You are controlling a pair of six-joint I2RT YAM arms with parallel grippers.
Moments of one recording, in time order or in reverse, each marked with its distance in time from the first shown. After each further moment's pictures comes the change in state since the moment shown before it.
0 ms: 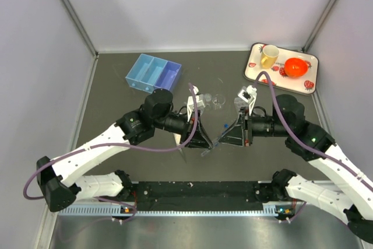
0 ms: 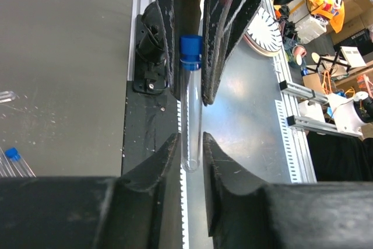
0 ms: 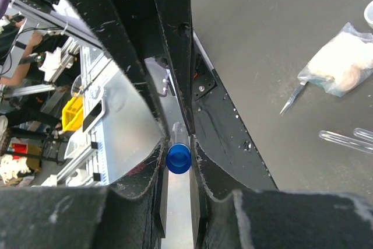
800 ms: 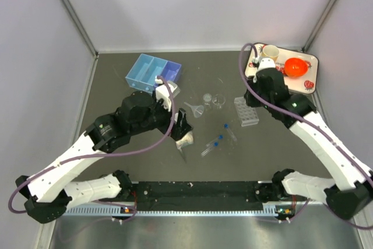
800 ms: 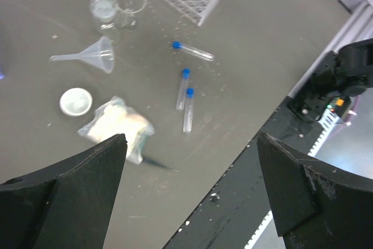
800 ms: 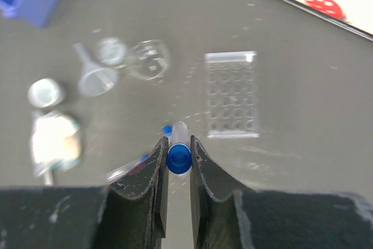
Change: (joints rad) left arm 0.000 -0.144 0.156 -0.435 -0.778 0.065; right arm -0.166 0.291 0.225 -0.219 0.859 -0.204
